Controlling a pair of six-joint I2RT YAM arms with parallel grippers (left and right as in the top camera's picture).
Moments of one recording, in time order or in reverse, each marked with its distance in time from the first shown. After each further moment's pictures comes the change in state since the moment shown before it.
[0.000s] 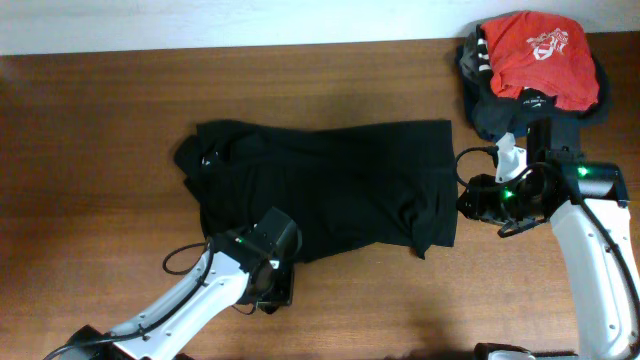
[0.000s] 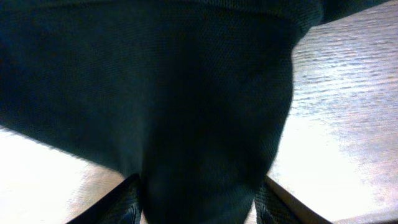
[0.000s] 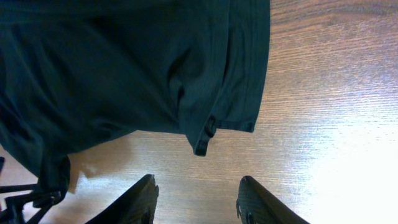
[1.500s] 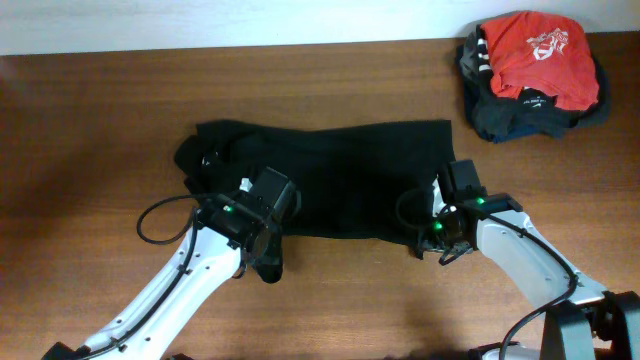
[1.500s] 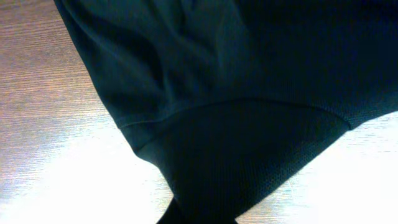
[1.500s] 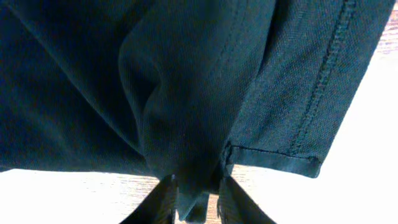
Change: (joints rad) left arm 0.047 -0.001 0.319 -0.227 -0.315 0.064; right arm 0.291 0.129 -0.423 0.499 0.158 0.207
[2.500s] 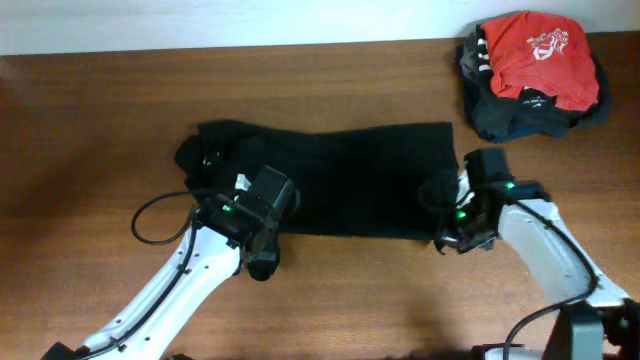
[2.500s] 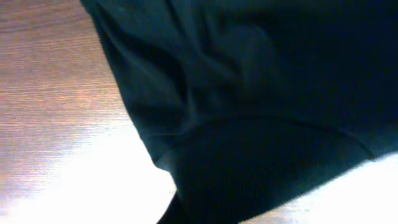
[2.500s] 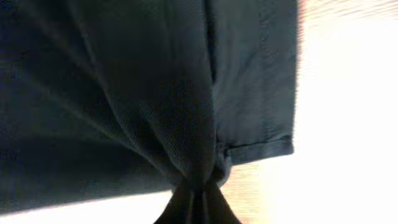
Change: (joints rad) left arm 0.009 0.000 0.000 0.016 -0.085 -0.005; right arm -0.157 -0.005 0.111 -0.182 -0.026 0.010
